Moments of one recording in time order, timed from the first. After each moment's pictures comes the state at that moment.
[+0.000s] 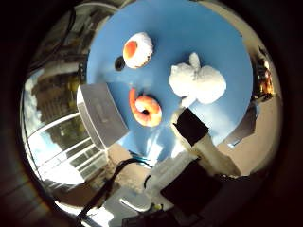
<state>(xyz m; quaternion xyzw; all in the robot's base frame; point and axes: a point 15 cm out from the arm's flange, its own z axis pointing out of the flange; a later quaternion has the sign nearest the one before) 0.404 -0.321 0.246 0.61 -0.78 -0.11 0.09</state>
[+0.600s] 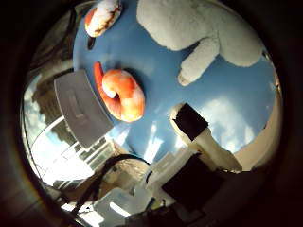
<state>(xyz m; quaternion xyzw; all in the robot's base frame) 0.377 -0.293 0.146 0.63 -0.76 -0.13 0.11</state>
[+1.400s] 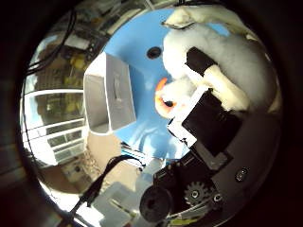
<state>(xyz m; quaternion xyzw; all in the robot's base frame) 0.400 -0.126 0.464 0.75 -0.65 0.10 0.02</state>
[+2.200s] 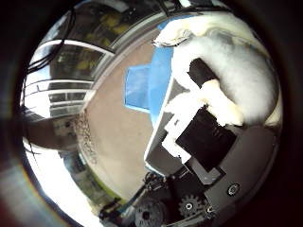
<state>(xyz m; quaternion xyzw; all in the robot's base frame) 0.485 0.230 0.315 0.85 -0.52 -0.01 0.03</state>
